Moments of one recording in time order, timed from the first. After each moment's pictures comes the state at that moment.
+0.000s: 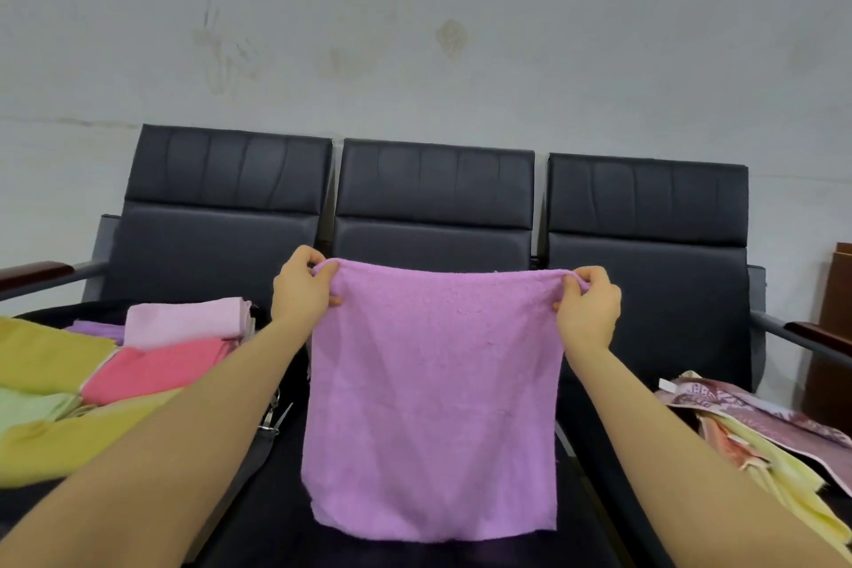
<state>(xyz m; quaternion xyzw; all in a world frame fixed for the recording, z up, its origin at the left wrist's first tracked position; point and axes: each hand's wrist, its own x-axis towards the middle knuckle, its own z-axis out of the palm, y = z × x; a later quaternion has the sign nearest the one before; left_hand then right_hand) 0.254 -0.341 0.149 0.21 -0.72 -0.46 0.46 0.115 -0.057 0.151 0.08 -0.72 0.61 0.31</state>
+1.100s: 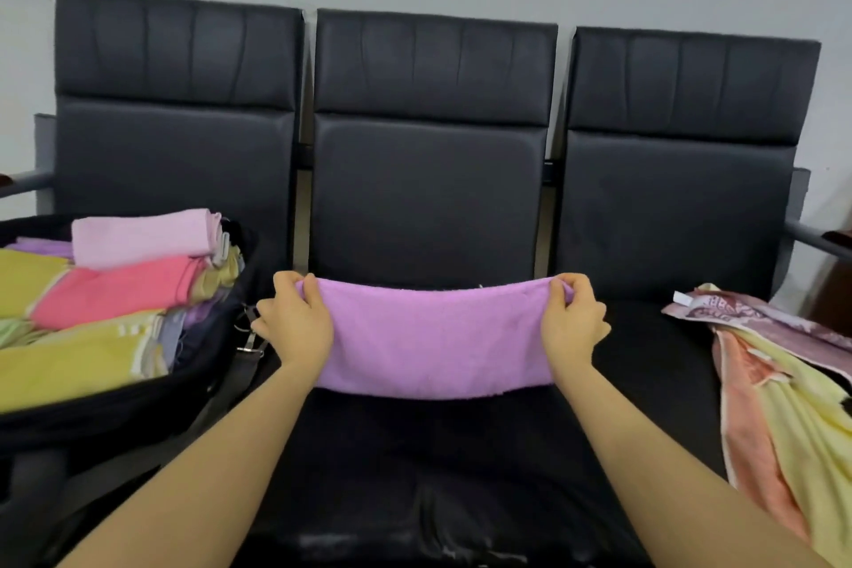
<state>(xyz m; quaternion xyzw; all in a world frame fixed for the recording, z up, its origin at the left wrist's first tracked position) 0.227 -0.312 0.013 0.39 -0.71 -0.42 0.42 0.091 -0.075 0.016 0.03 -0.79 0.57 0.22</state>
